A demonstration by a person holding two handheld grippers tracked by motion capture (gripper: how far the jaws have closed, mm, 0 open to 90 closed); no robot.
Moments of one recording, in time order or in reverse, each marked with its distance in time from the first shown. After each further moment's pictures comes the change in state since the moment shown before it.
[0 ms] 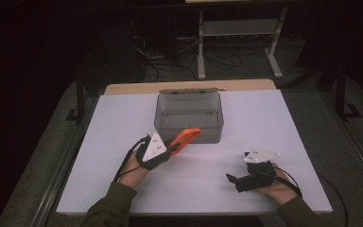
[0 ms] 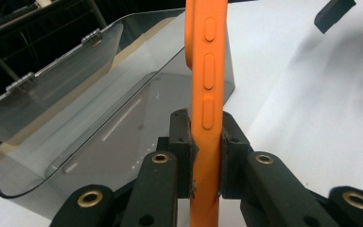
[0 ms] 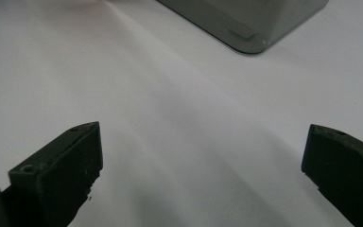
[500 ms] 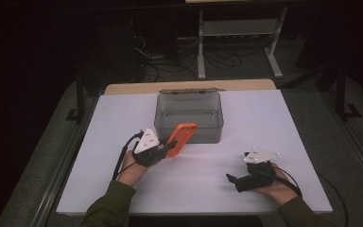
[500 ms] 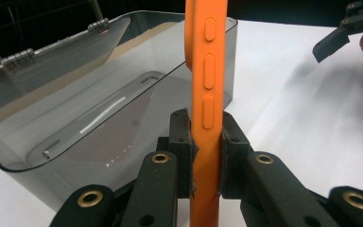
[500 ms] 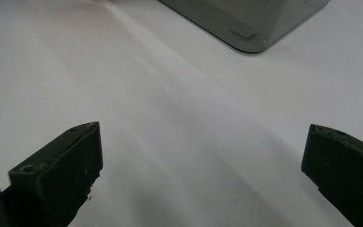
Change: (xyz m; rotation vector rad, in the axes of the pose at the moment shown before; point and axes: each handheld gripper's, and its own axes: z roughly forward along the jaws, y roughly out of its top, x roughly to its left) left arm 0.014 -0.005 -0.004 -0.032 -0.040 -0.172; right arm 0.000 0.000 0.000 0.003 0.002 0.001
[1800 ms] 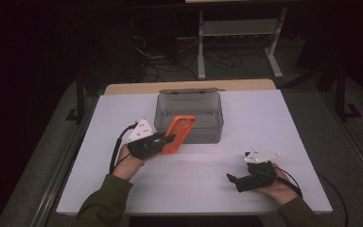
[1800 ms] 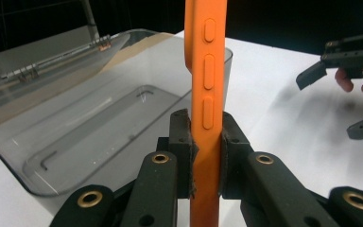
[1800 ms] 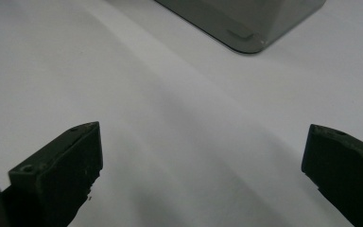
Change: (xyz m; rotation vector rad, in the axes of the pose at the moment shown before) left arm 0.013 0.029 -0.012 -0.010 -0.051 -0.050; right arm 0.000 0.000 -0.002 -0.004 -0.006 0.004
